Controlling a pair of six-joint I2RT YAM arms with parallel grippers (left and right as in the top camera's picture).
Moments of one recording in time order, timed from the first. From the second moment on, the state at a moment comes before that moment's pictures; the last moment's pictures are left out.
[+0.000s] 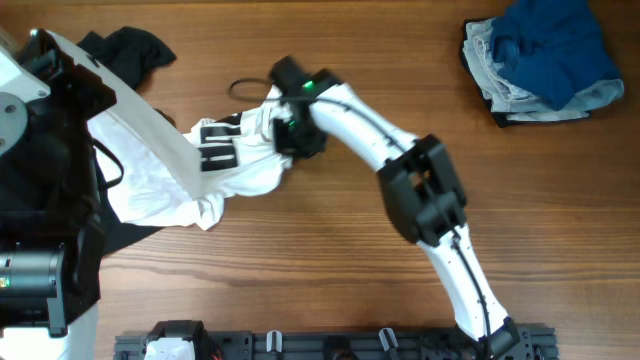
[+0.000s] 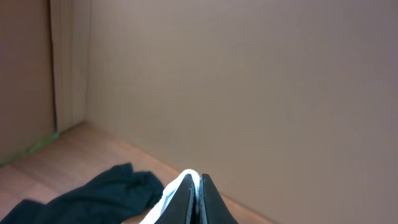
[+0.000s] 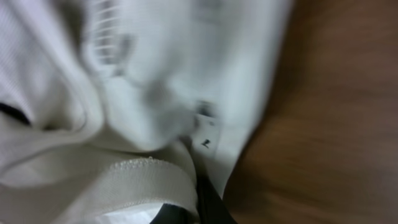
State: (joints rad) left arm -0.01 1.04 1.50 -0.57 -0.34 -0.37; right arm 0.61 2.48 2.07 -1.02 -0.35 0.54
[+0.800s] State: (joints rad) left arm -0.01 1.49 1.50 -0.78 -0.05 -0.37; right arm 0.07 2.14 2.07 -1.04 -0.30 0.23
